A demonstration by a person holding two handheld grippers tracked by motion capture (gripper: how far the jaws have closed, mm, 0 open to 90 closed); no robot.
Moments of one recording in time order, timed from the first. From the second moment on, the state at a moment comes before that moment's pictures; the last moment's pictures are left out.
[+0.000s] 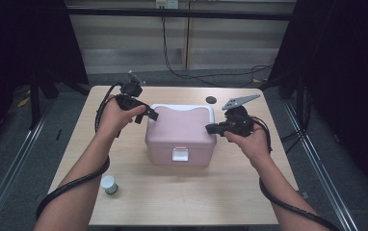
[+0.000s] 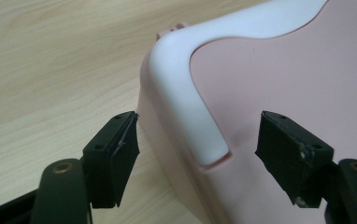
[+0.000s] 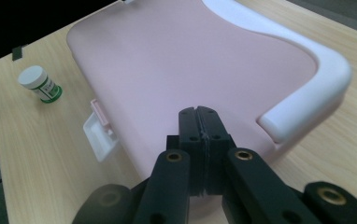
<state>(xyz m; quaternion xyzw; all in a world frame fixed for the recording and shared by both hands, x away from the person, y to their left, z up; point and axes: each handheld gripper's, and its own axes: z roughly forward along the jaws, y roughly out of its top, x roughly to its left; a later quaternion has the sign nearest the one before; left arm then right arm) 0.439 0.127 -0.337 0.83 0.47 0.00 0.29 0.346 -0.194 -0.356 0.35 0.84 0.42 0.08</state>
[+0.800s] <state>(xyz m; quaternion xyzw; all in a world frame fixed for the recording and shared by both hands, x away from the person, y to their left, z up) 0.458 0.112 -0.350 0.82 0.49 -0.02 0.30 0.351 -0.185 -0.359 0.34 0.84 0.41 0.07</state>
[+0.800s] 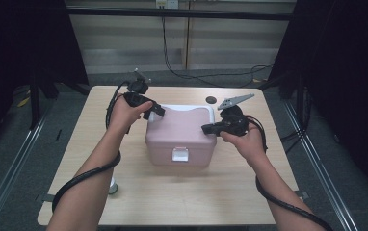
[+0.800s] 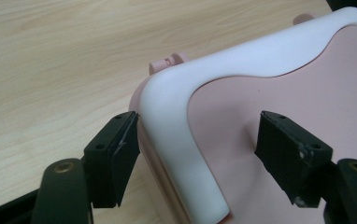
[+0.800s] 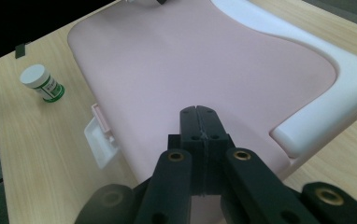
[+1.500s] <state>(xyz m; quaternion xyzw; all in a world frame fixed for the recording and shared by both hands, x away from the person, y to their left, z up) 0.453 0.110 -0.331 0.82 0.48 -0.01 0.30 0.351 -0.184 -0.358 0.35 0.84 0.40 0.07</state>
